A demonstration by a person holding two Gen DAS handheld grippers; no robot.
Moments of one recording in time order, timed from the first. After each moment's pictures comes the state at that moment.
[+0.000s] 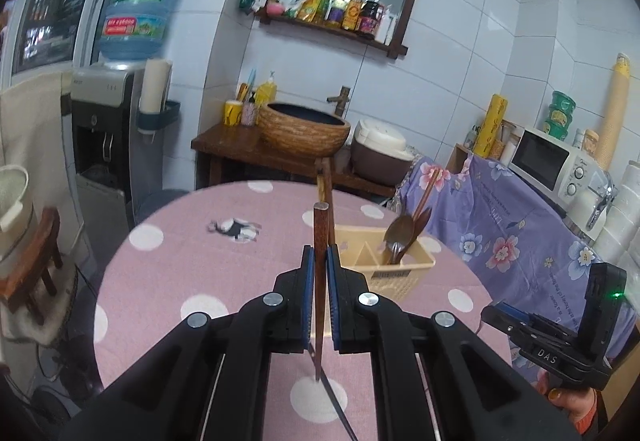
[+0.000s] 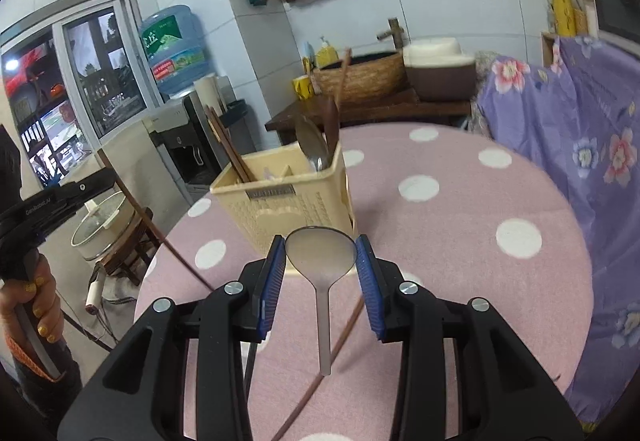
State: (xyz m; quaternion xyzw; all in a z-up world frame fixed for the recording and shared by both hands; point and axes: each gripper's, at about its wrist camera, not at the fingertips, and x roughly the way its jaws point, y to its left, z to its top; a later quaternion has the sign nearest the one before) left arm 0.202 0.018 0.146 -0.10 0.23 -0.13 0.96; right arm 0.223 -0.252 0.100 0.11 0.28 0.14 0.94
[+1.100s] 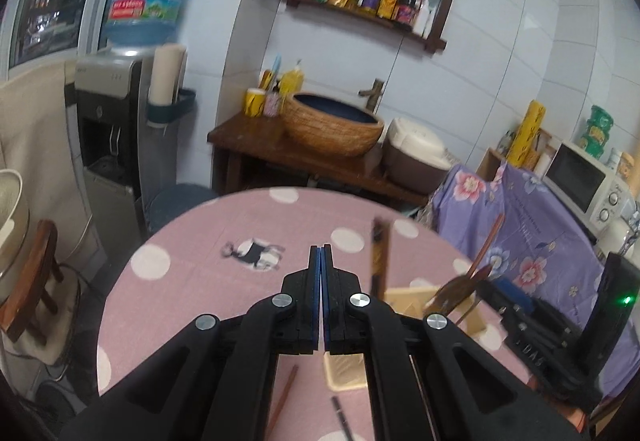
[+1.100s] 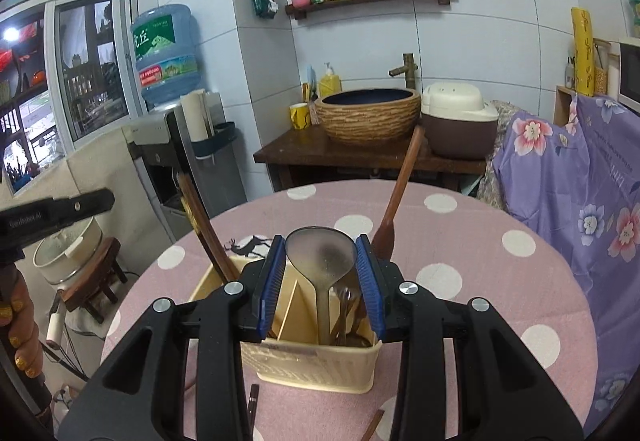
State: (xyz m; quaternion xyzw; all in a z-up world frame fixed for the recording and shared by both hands) left arm 0.297 0.041 0.141 -0.11 0.28 -0.09 0.95; right arm 0.338 -0.192 0.123 0.06 0.24 0.11 0.96
